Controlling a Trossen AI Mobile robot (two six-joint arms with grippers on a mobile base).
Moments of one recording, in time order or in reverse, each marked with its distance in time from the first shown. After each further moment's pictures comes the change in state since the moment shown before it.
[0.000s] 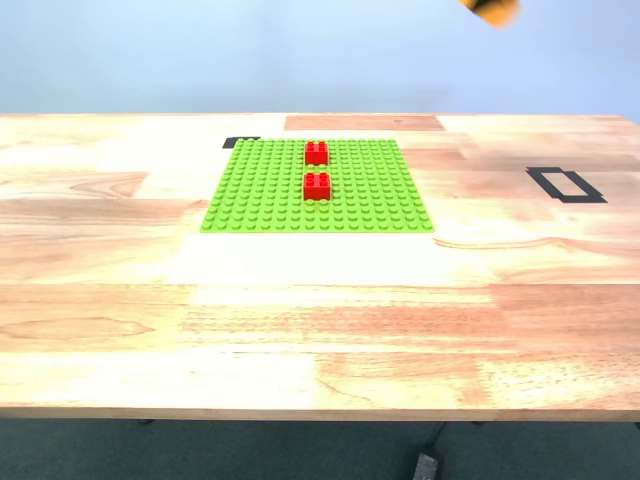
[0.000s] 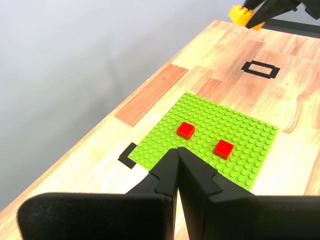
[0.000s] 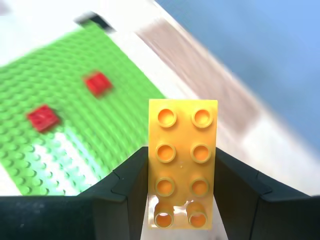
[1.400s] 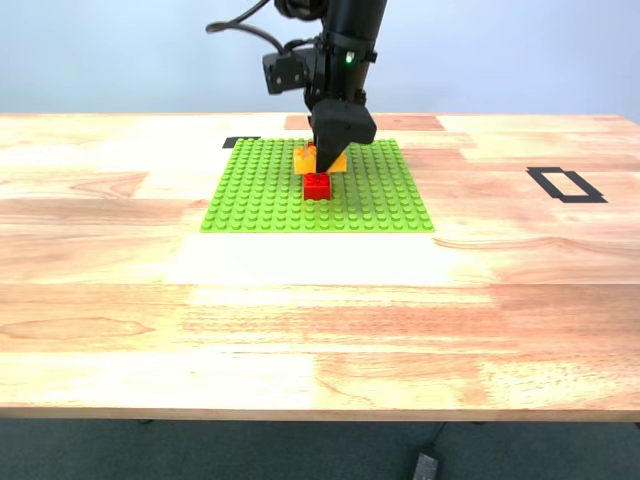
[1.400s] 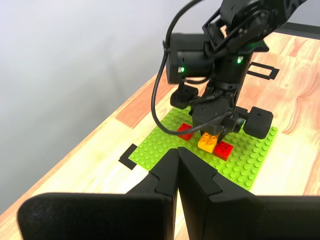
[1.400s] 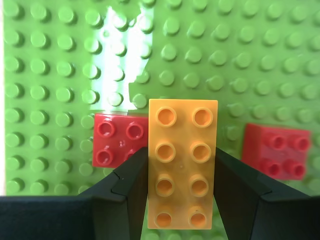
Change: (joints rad) arm 0 0.000 -0.019 0.000 -0.006 0.000 0.000; arm 1 0.375 0.771 0.532 -0.291 0.102 -0.399
